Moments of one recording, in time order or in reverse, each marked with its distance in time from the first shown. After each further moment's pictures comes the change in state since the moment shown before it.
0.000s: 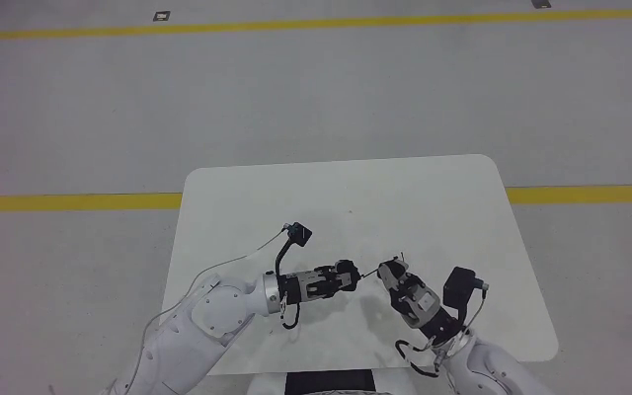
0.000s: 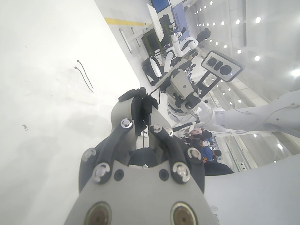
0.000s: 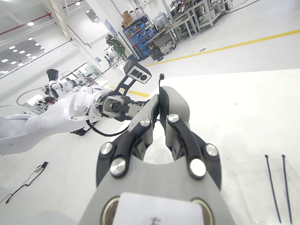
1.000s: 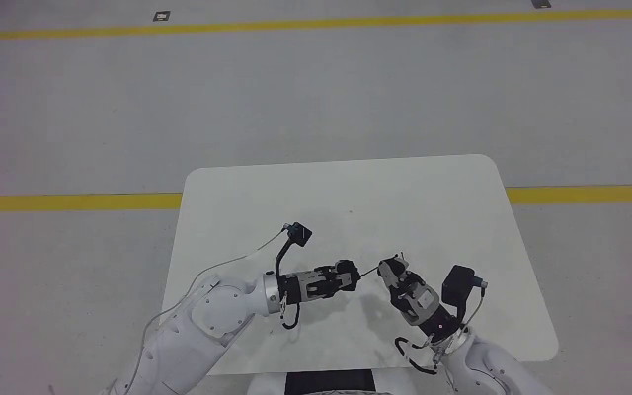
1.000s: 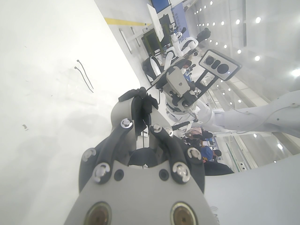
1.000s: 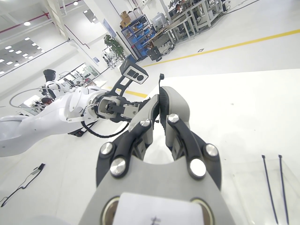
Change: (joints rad) left arm 0.000 0.000 0.000 0.000 0.000 0.000 0.000; right arm 0.008 -0.018 0.005 0.013 -0.009 0.000 0.003
